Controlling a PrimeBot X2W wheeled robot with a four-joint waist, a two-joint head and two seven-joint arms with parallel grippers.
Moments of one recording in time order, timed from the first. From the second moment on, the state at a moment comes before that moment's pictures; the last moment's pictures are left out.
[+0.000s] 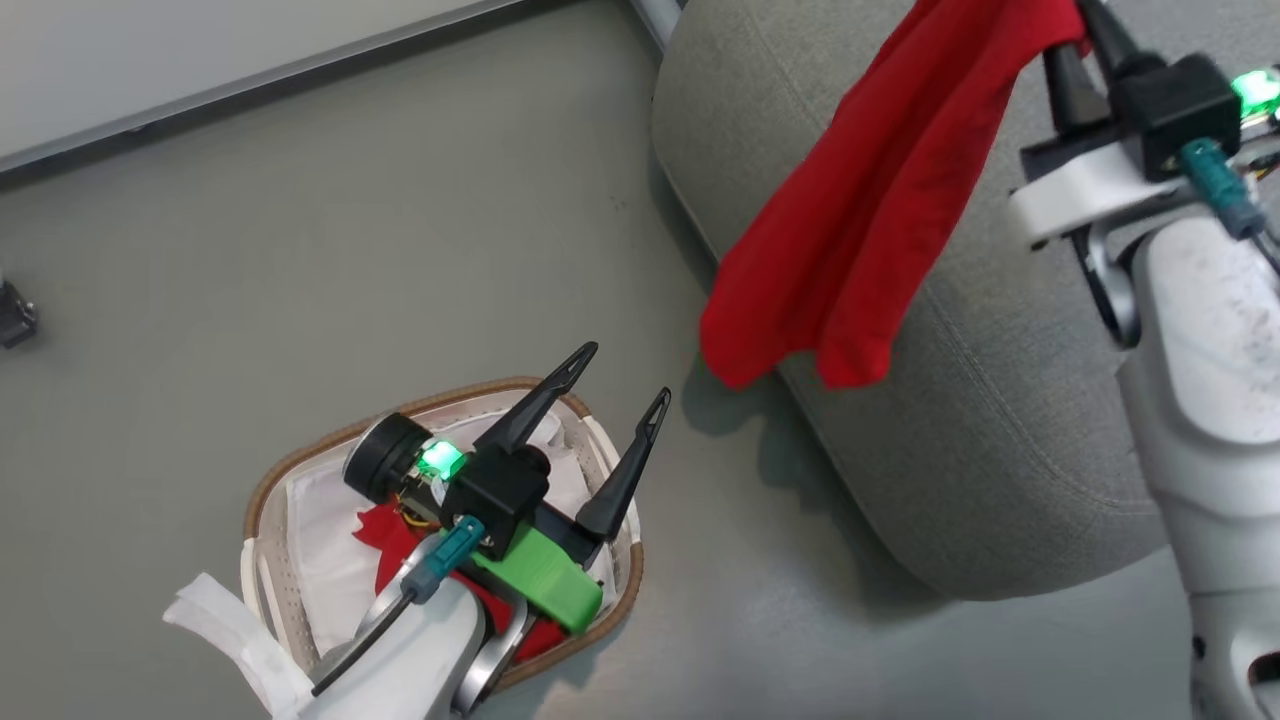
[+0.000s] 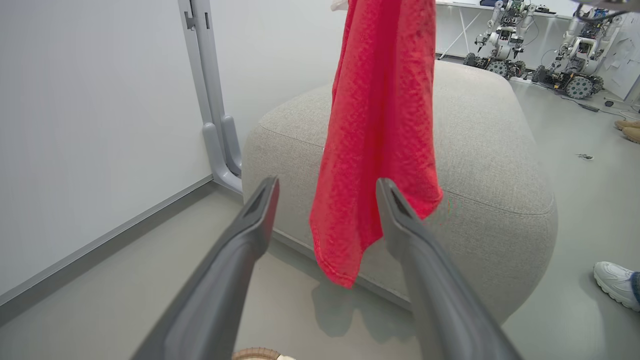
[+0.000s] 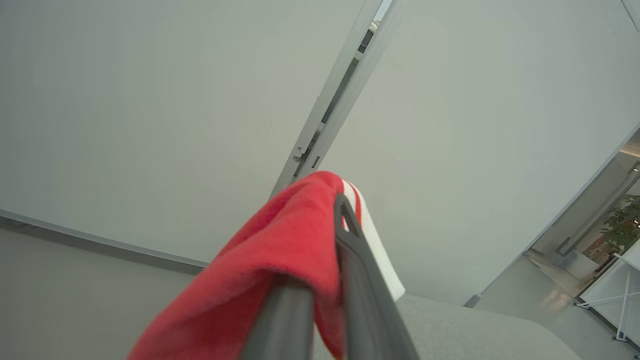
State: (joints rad) left arm -0.42 0.24 -0.72 0.23 -0.33 -0.07 -0.26; right arm -0.79 -0.17 0.07 0.38 -0.15 0.13 -0.26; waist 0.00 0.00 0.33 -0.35
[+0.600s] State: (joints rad) left arm -0.46 0.23 -0.74 0.10 -0.25 -0.08 -0.26; right arm -1.36 -0.61 -0.12 0.51 -0.06 0.13 -0.03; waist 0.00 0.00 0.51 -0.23
